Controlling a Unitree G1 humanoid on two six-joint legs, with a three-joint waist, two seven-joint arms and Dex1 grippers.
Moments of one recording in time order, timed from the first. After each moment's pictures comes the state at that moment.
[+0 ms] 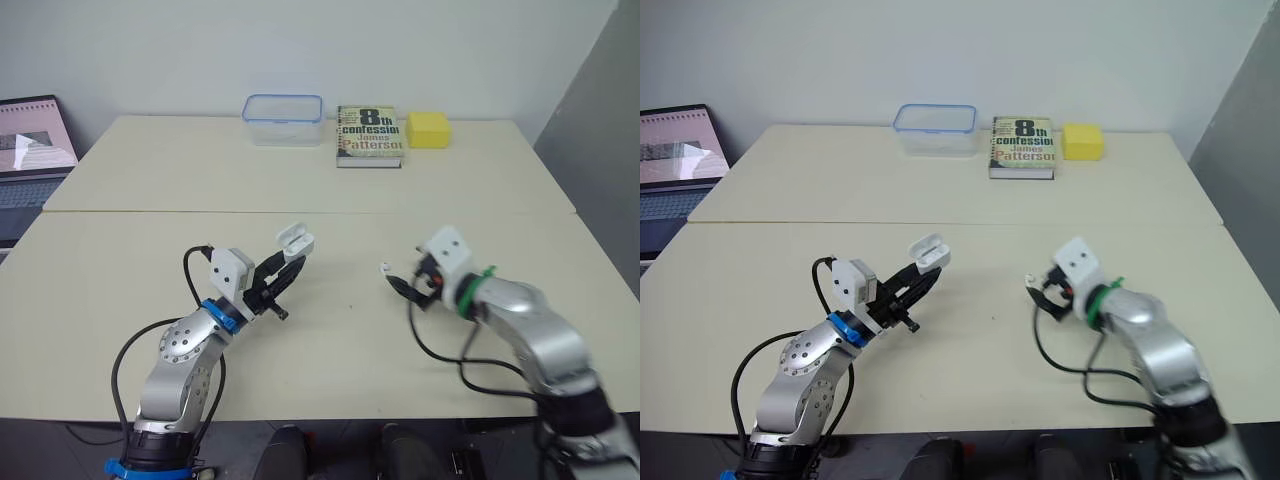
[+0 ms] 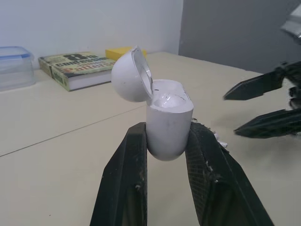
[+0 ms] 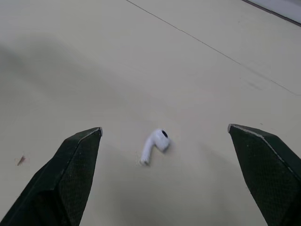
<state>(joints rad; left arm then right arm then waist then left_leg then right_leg) -0.12 0.35 0.05 -0.20 -0.39 0.12 -0.65 -0.43 -0.38 0.19 -0.29 0.11 0.85 0.40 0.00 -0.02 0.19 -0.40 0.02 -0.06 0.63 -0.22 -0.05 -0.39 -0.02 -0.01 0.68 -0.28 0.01</state>
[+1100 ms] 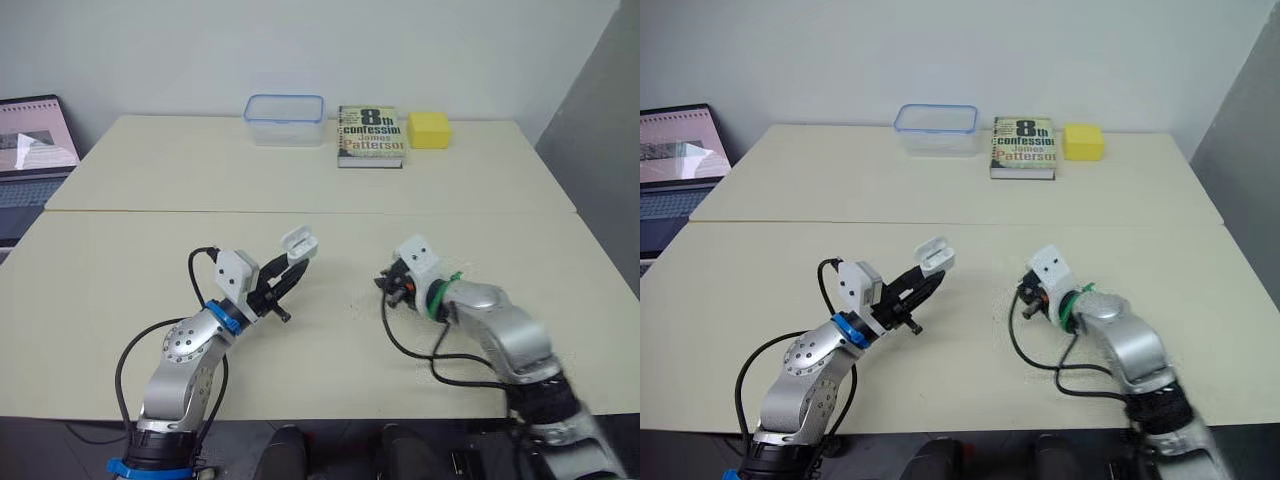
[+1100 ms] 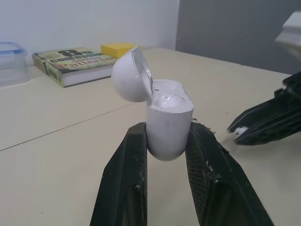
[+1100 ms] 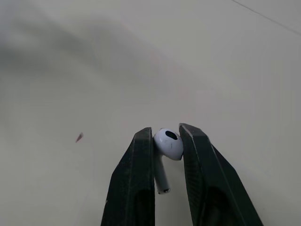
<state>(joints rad) -0.11 0.35 0.03 -0.19 -0.37 0.12 -0.66 -0.41 -0.55 0.23 -0.35 0.21 0.82 0.67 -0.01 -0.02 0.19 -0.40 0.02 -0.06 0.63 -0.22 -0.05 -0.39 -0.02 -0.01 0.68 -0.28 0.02</state>
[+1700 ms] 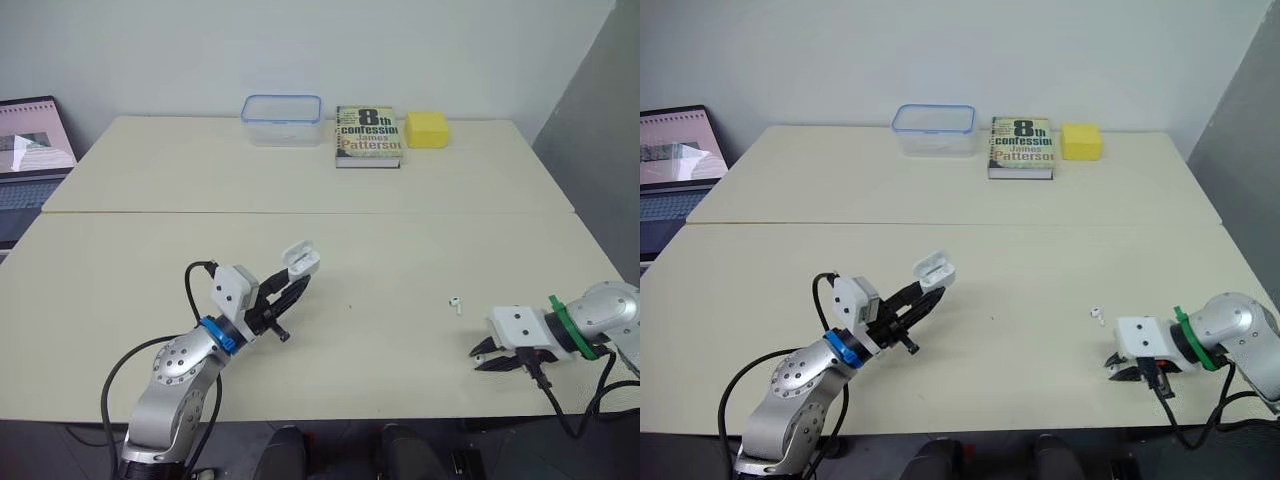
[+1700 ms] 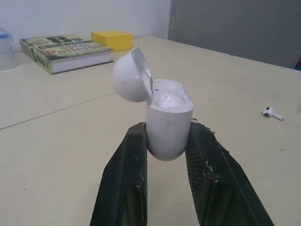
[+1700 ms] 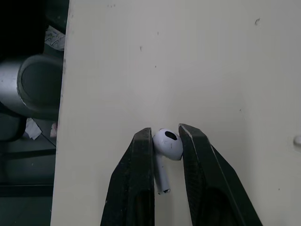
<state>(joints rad) 0.01 0.37 0.03 -0.36 -0.39 0.22 -0.63 -0.21 -1.13 0.22 -0.10 0.13 0.06 1.41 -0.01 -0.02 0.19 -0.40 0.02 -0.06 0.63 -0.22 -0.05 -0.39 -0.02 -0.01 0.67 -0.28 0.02</state>
